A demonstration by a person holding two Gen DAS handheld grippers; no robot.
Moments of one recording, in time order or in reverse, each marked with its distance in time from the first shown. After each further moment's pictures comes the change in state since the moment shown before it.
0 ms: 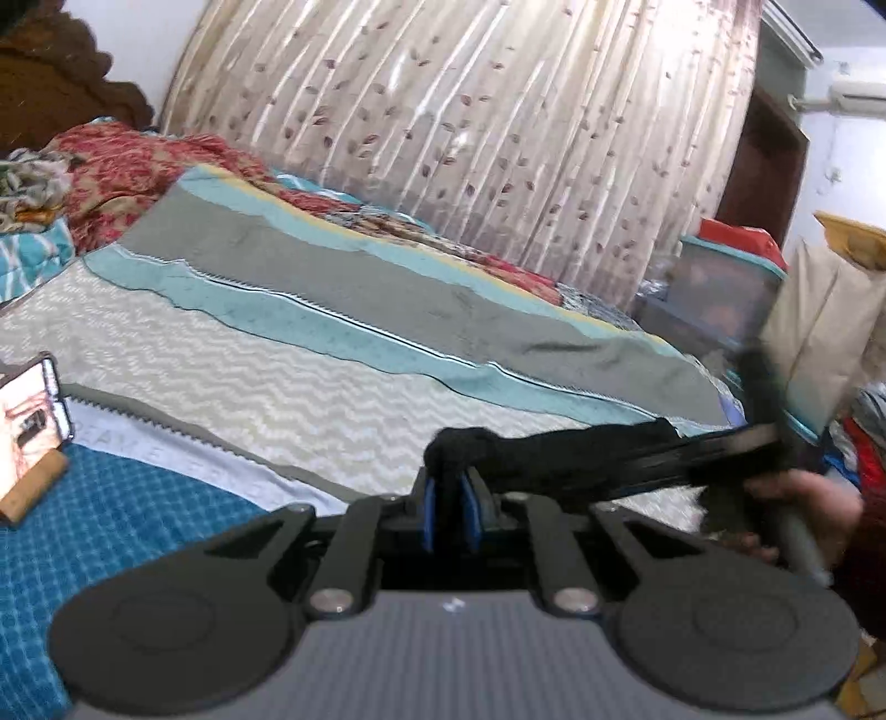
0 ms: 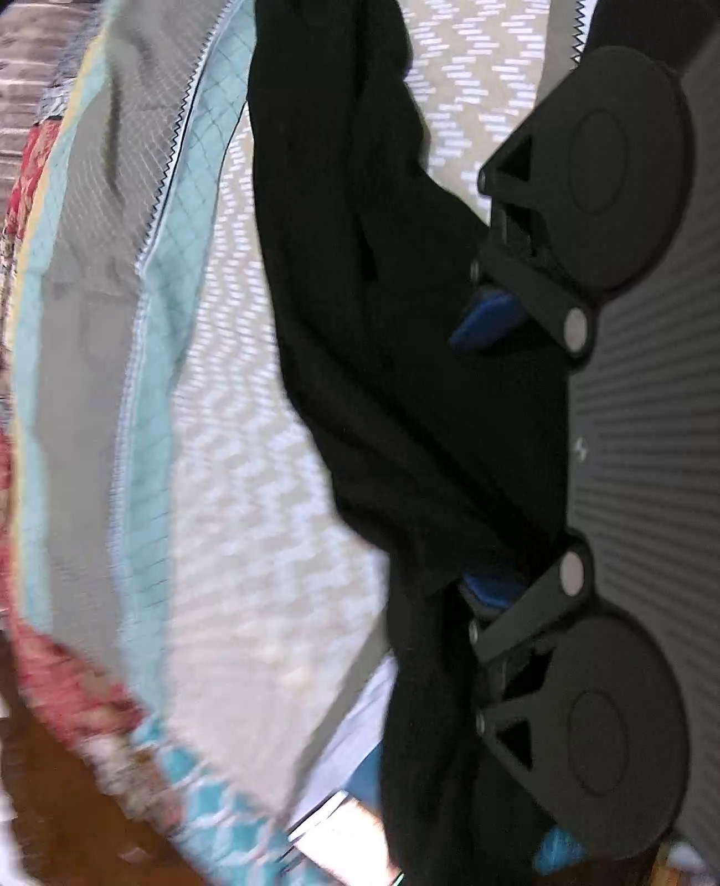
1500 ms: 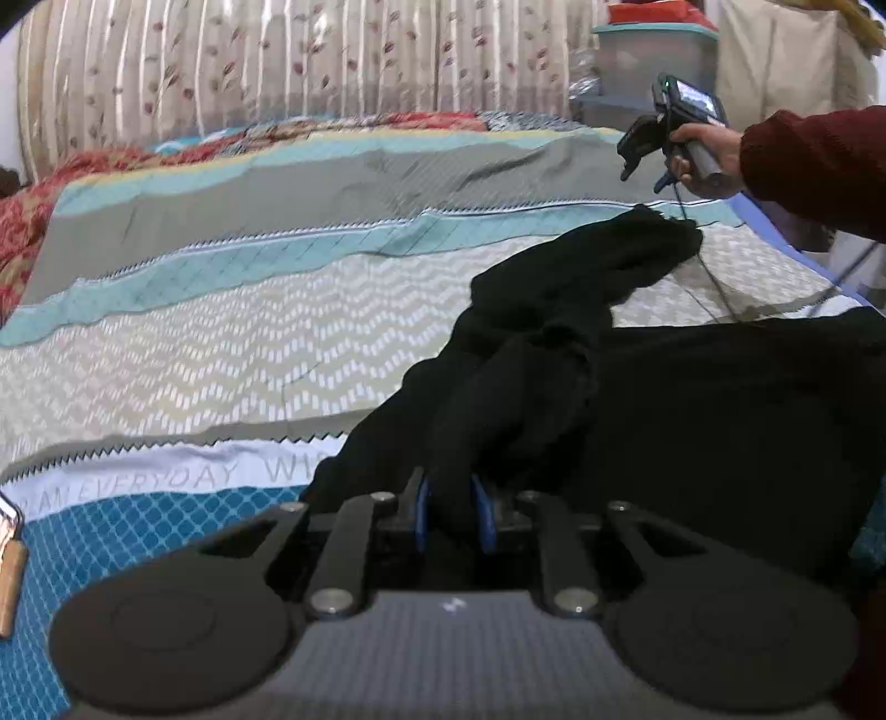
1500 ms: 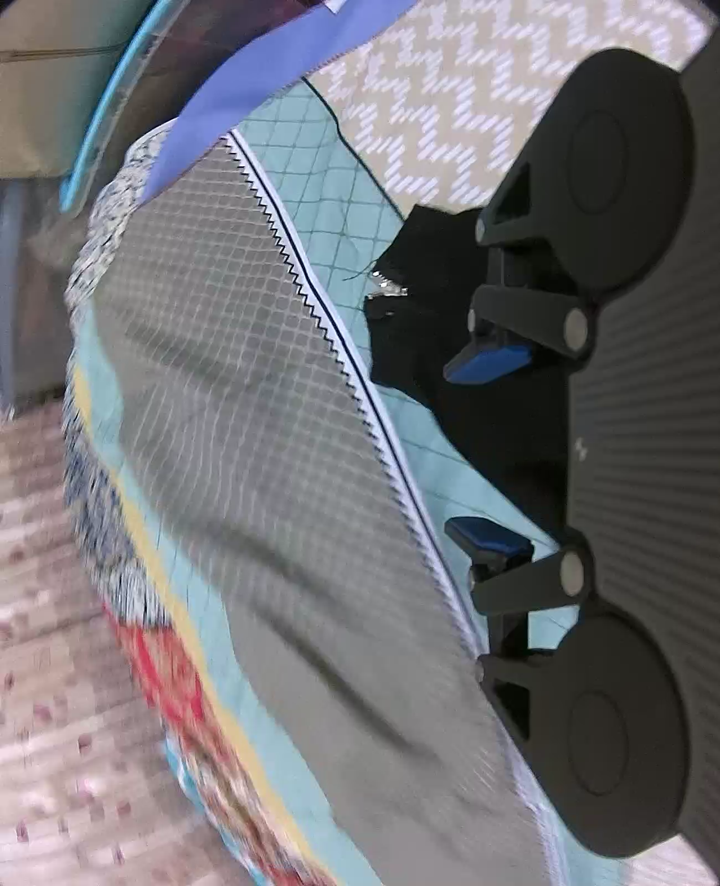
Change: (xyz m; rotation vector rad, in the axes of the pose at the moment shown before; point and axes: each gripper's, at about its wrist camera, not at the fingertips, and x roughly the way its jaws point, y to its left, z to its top) left arm 0.086 -0.055 -0.036 0.409 0.312 0.042; right arm -0.002 -0.348 0.151 0.594 -0.227 -0.598
